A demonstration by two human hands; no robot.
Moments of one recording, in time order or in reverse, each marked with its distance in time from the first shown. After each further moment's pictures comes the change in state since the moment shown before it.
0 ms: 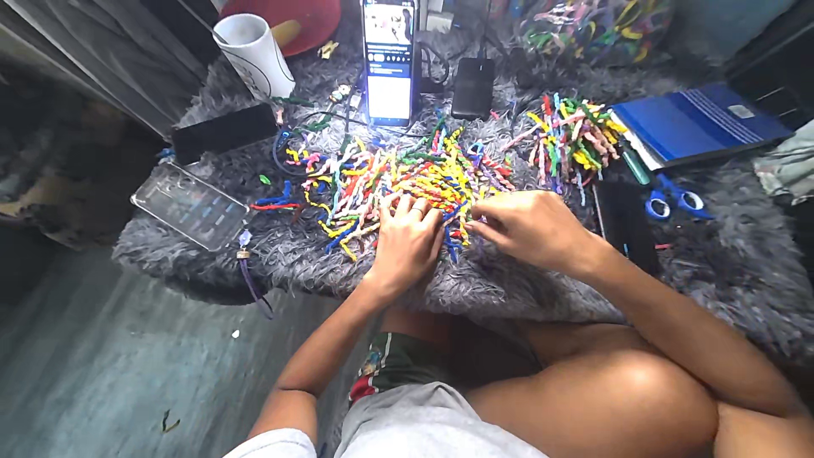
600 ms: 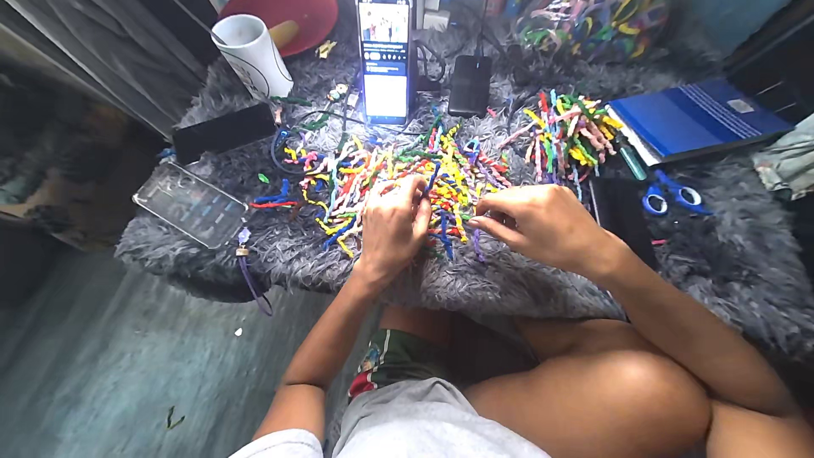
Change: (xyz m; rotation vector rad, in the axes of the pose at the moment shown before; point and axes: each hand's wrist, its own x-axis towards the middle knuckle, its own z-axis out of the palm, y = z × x) left_hand 0.005 0.006 -0.030 -0.156 0.146 -0.136; right_hand -0.009 -0.002 -0.016 0.028 0.016 0.012
